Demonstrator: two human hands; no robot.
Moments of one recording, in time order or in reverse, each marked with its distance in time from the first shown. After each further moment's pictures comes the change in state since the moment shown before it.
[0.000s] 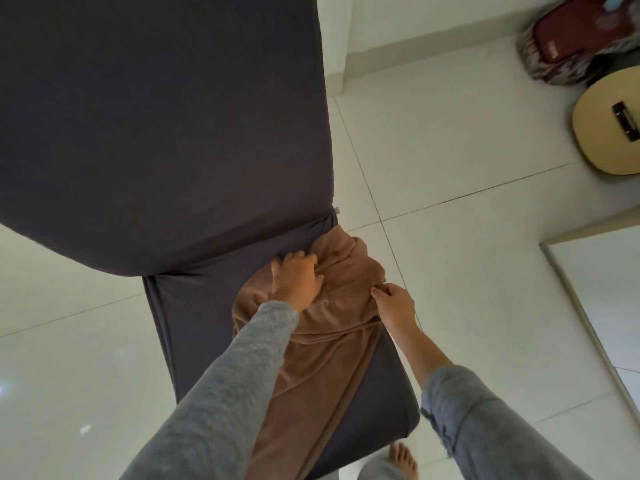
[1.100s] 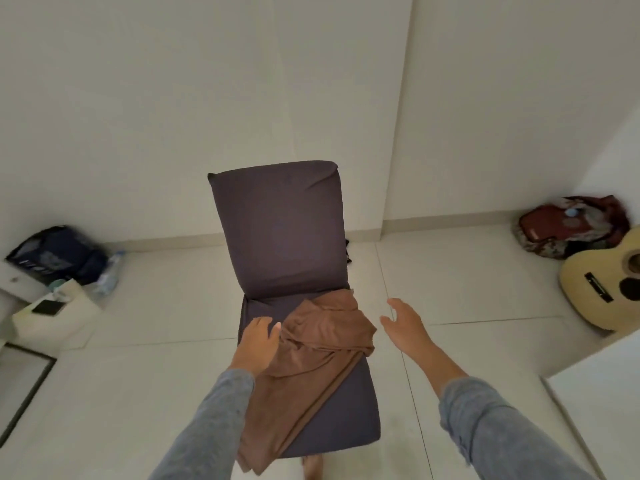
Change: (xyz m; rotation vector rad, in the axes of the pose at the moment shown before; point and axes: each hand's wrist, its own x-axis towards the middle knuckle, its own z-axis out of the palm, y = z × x) left_hand -0.350 0.029 -0.092 -0.548 0.434 -0.317; right_hand -0.250 -0.012 -0.207 -0.245 -0.136 -0.685
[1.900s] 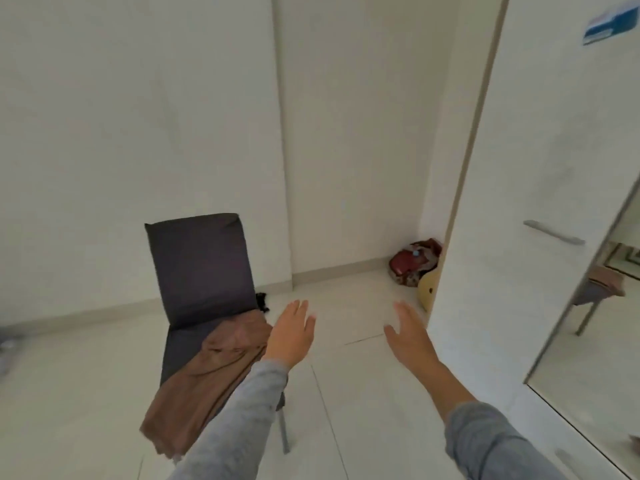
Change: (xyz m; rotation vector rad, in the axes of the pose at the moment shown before) left_hand -0.367 0.184 0.074 0.073 0.032 0.629; right_hand -0.410 0.142 -0.143 -0.088 0.527 -0.099
